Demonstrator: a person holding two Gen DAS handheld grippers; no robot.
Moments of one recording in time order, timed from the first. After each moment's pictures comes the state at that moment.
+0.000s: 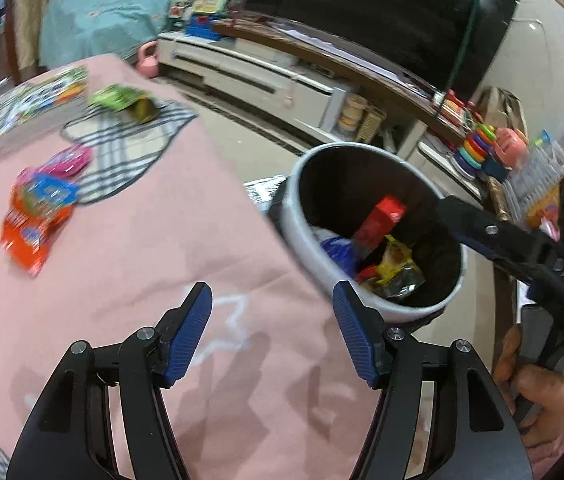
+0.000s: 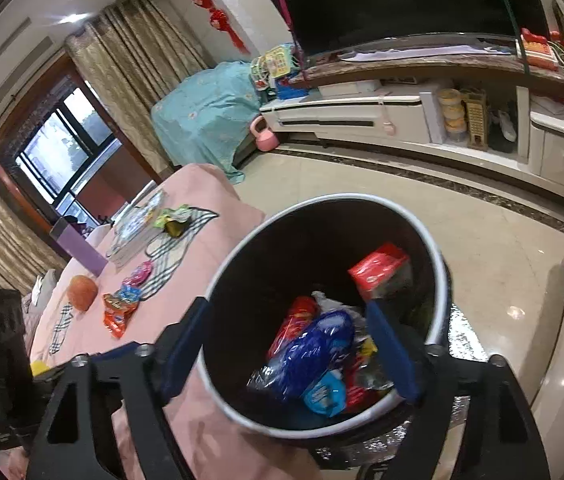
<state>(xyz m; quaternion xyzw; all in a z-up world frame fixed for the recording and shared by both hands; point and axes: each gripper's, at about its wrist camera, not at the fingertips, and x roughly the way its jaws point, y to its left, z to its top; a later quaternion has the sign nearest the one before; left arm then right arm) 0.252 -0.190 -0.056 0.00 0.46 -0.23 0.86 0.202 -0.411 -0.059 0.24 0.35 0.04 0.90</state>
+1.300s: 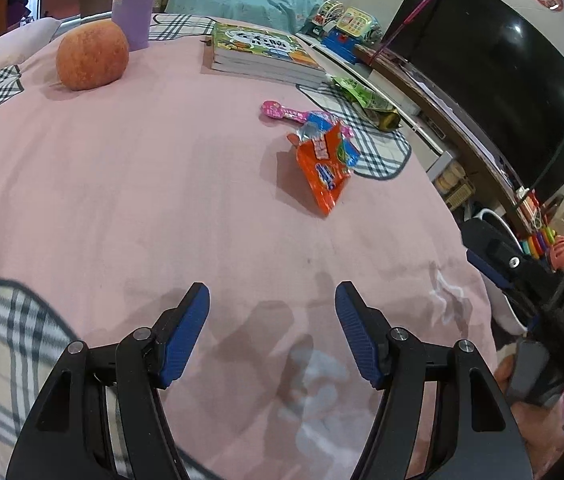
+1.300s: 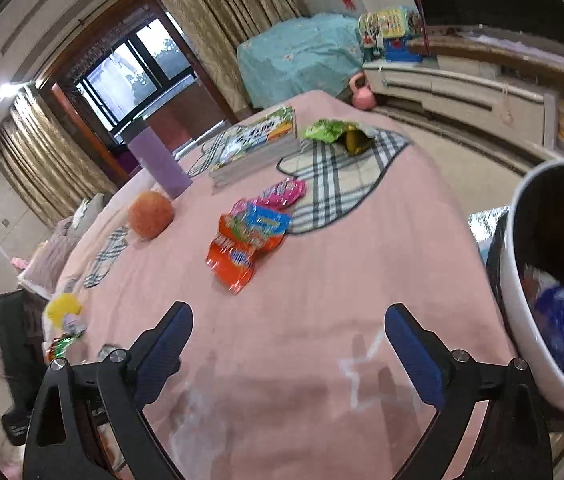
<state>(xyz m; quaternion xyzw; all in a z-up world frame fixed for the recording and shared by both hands) 0.253 0.018 -0.092 -0.13 0.47 -0.08 0.87 0.254 -0.208 -0.078 0.16 0.38 0.16 0.90</state>
